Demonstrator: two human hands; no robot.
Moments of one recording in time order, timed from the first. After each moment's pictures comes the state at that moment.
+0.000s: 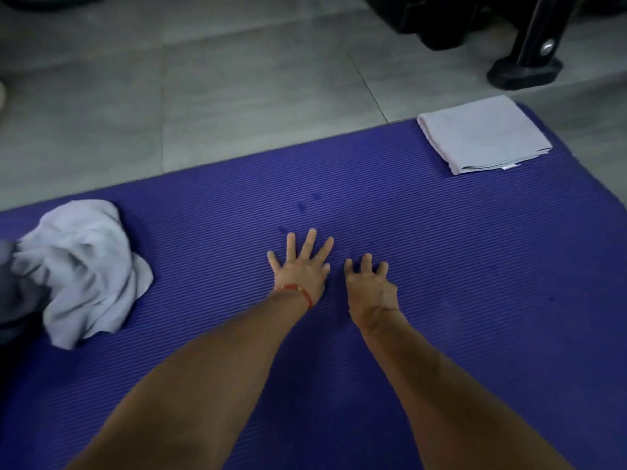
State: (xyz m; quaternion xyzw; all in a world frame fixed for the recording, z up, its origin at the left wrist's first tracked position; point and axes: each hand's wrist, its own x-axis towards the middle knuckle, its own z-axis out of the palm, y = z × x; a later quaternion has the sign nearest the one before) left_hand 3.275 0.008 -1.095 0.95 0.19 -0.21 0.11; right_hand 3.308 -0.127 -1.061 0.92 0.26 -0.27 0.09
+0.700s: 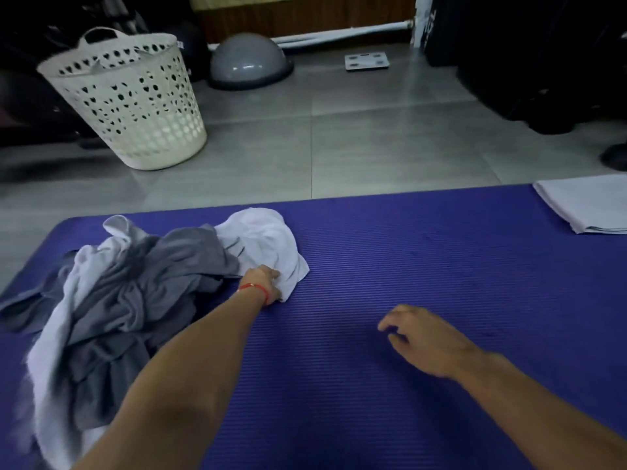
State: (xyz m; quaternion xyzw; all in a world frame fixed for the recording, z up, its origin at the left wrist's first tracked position) left_hand 3.021 0.249 -1.023 0.85 0.46 -0.16 0.20; right_hand 3.152 -0.070 -0.972 0.83 0.50 -0.25 -0.08
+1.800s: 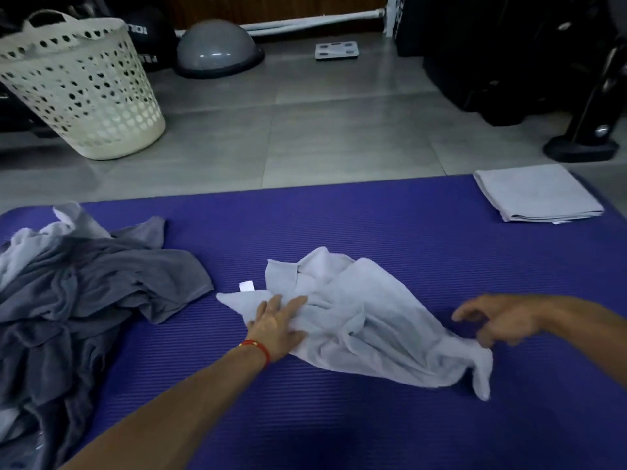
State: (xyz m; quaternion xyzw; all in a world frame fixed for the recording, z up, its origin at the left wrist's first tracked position) left_hand 3.055 0.041 -1.060 0.90 0.34 -0.14 0.22; right_hand 3.354 -0.249 -0.958 0.78 0.32 -0.53 0.04
